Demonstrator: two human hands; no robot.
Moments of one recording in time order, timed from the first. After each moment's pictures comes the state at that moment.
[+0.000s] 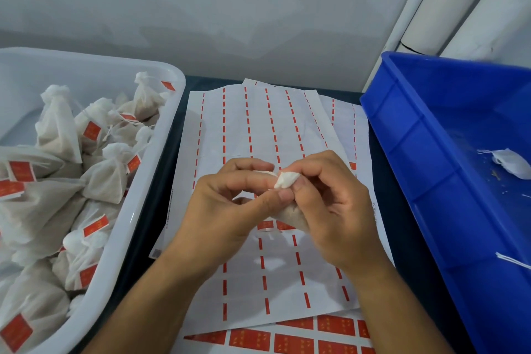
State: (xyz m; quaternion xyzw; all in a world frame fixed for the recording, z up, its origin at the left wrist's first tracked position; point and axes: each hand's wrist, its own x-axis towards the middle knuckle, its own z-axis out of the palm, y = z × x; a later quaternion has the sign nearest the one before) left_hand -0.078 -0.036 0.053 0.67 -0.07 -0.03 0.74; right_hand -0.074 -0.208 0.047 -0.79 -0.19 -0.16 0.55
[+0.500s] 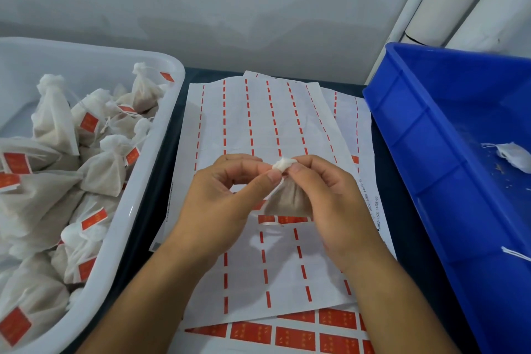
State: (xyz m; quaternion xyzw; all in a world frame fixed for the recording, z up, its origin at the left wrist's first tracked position) left_hand -0.074 -0.039 0.049 0.71 0.02 -0.02 0.70; right_hand -0.073 -0.200 0.047 -0.76 -0.03 0.01 0.65
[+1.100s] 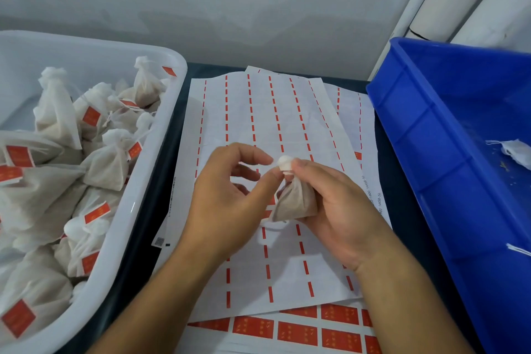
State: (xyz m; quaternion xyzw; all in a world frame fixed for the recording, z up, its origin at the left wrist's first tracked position) left_hand -0.074 -0.045 0.038 0.80 0.01 0.09 0.59; right_hand -0.068 -0.205 0.046 -0.61 0.05 0.16 0.78
